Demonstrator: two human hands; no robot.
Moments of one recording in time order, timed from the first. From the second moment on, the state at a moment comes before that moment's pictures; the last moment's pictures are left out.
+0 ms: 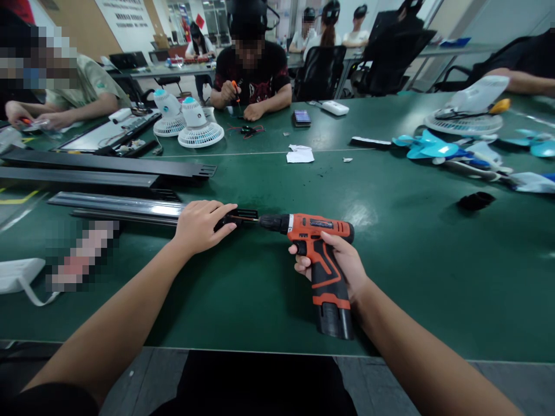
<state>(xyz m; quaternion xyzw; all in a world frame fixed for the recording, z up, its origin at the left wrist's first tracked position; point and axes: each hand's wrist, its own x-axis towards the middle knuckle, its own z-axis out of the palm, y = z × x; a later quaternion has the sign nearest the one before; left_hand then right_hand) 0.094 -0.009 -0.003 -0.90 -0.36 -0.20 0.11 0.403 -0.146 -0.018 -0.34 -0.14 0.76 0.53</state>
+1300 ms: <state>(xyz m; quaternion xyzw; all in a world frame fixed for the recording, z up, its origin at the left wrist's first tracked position) 0.094 -0.009 -0.004 -0.90 -0.36 -0.20 0.12 0.399 -0.146 -0.016 -0.35 -0.14 0.75 0.54</state>
